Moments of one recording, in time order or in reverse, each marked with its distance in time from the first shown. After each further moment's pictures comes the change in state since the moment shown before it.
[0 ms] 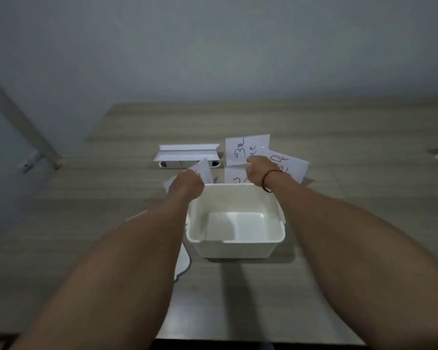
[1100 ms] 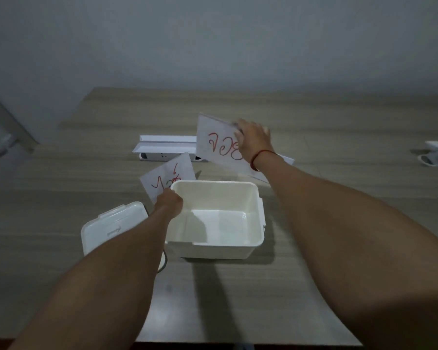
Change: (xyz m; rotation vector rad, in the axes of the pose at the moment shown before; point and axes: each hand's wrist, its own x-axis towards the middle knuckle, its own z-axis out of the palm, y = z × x) left_hand 0.011 -0.024 0.071 -0.160 -0.031 -0.255; right_hand 0.023 0.010 -0.043 0.054 0.318 -0.155
